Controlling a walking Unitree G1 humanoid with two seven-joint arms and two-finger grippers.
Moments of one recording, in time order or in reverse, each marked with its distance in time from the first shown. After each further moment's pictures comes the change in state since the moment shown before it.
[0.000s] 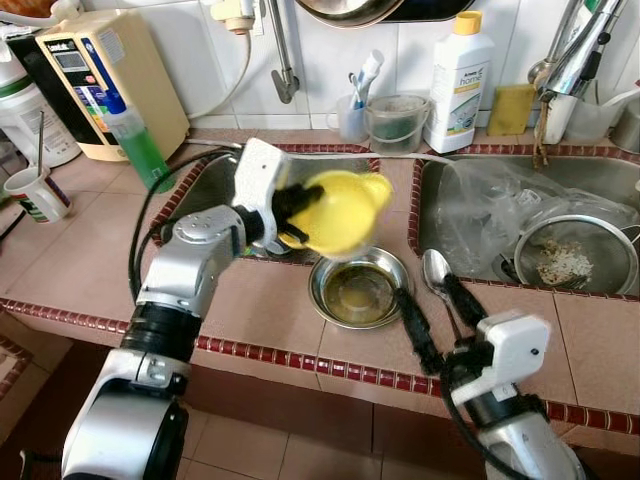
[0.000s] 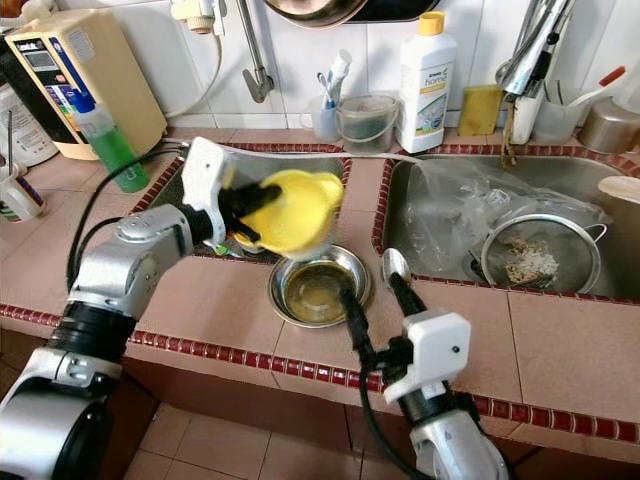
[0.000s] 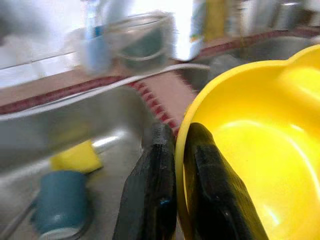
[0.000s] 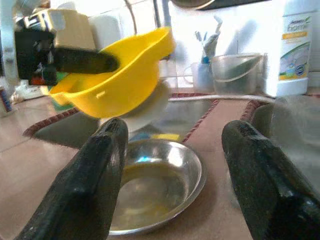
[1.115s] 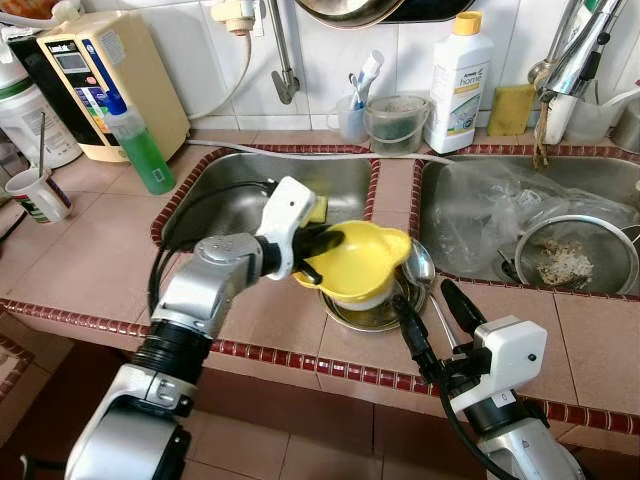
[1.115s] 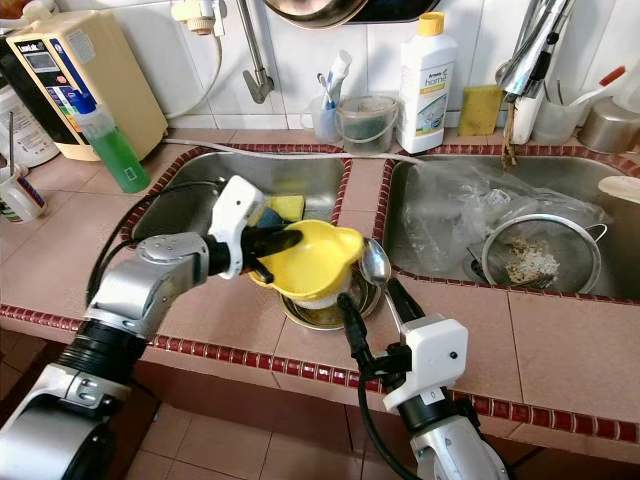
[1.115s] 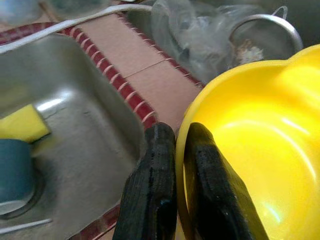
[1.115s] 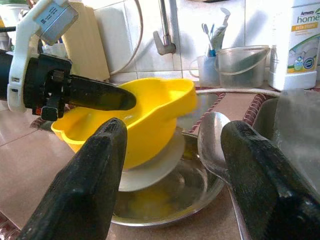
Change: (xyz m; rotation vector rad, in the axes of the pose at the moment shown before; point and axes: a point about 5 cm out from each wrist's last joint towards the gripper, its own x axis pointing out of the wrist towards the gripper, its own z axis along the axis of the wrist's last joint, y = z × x) left arm -0.001 -0.034 -0.028 0.030 0.154 -0.219; right arm -0.010 0.007 -0.006 0.015 0.045 0.056
